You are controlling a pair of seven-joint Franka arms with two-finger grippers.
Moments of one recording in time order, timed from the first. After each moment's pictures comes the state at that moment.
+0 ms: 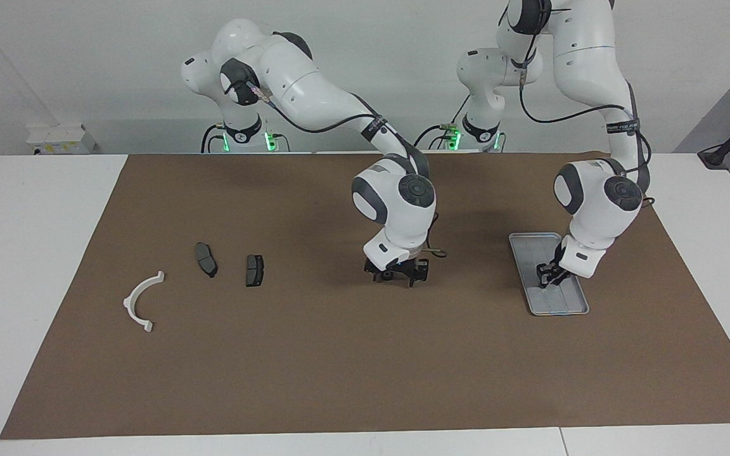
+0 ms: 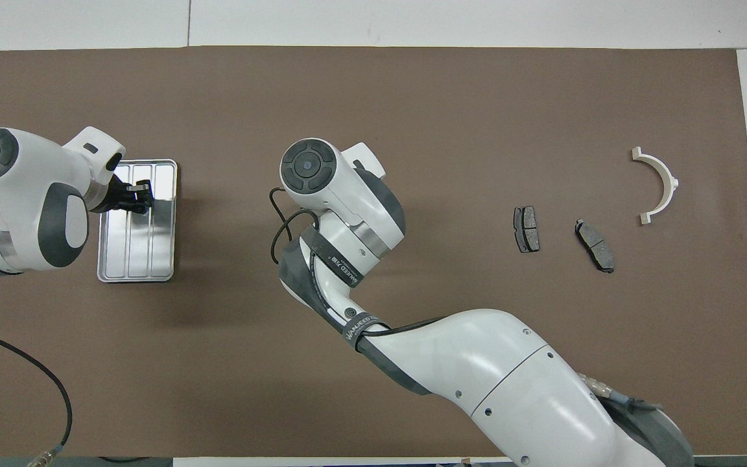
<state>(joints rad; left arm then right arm) -0.04 0.34 0.04 -1.97 -0.01 2.36 -0.13 0.60 0.86 0.08 -1.14 -0.15 1.99 0.91</state>
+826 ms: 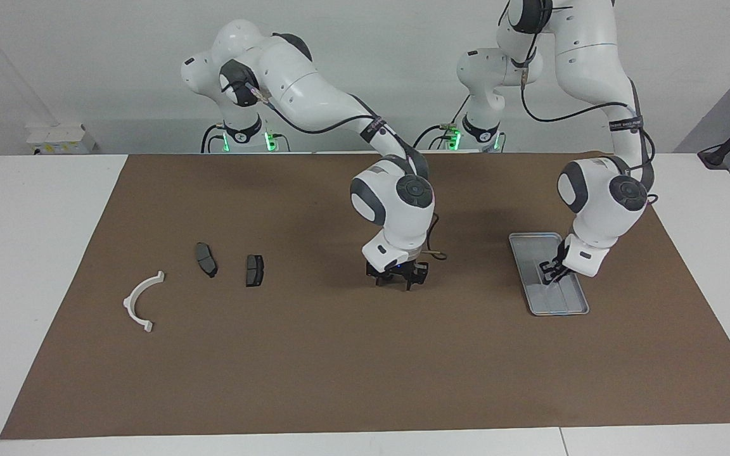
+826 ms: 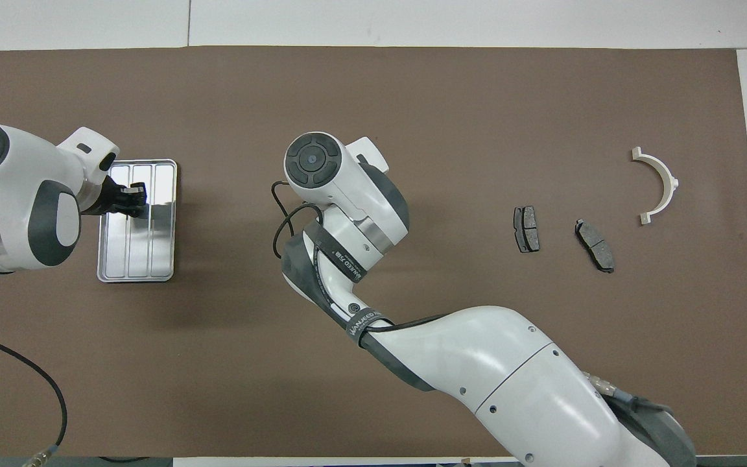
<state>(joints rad) -0.03 0.33 0.05 -1.96 -0.01 2.28 -0.14 0.59 0.86 0.08 -1.12 -0.15 1.99 0.92</state>
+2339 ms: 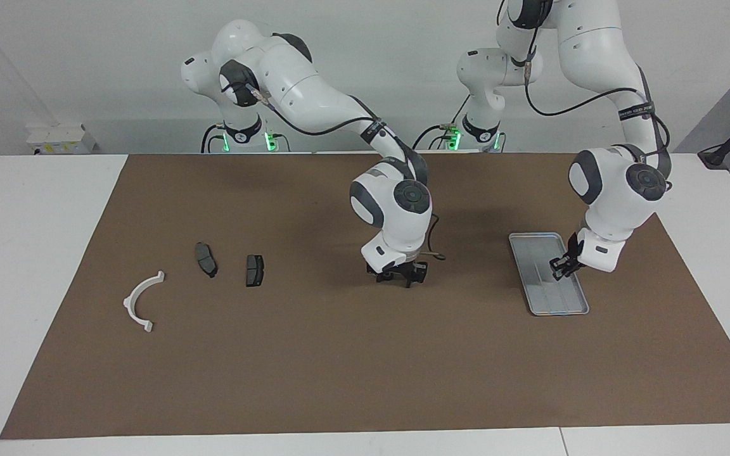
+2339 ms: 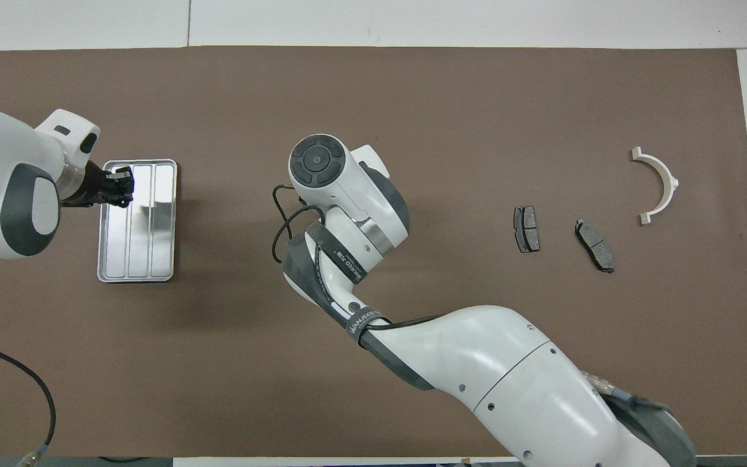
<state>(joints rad) -0.03 0.31 0.05 -1.89 -0.01 2.20 -0.23 0.59 0.86 0.09 -1.15 -0.10 1.99 0.93</state>
